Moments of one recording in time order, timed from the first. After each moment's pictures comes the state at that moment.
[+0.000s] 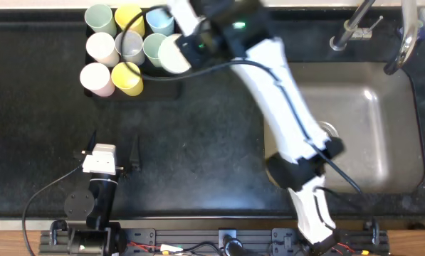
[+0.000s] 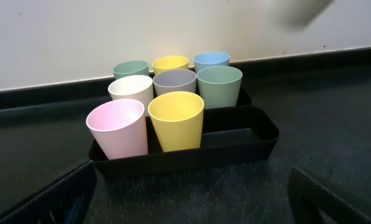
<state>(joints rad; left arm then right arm) -0.01 0.01 0.01 -0.07 0.09 0.09 0.61 2.23 2.69 -1.47 -0.09 -0.15</state>
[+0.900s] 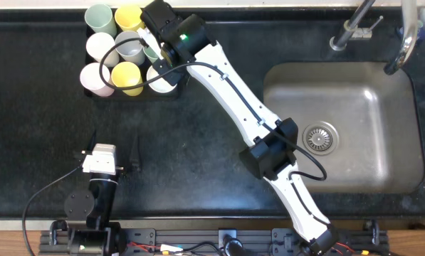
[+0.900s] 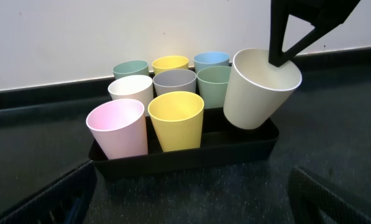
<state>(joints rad) -0.01 0.01 0.01 -0.07 0.09 0.09 0.70 2.48 2.69 -1.40 -0.01 -0.14</state>
